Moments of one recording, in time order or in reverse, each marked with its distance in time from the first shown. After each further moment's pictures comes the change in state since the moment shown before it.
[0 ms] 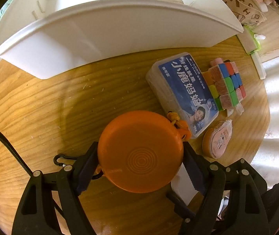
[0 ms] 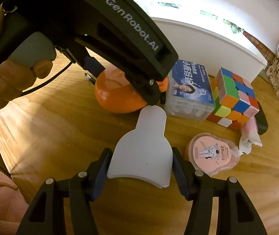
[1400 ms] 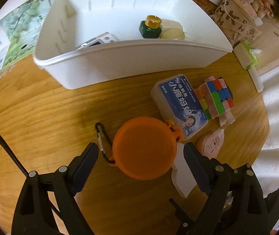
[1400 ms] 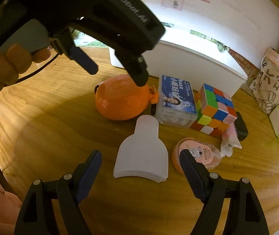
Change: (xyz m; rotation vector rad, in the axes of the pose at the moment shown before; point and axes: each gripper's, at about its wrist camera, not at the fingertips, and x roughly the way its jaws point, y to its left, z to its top) left arm -0.047 0.003 -0.021 -0.022 -0.135 0.044; right arm -0.024 0.013 -0.012 -0.028 -0.120 -0.116
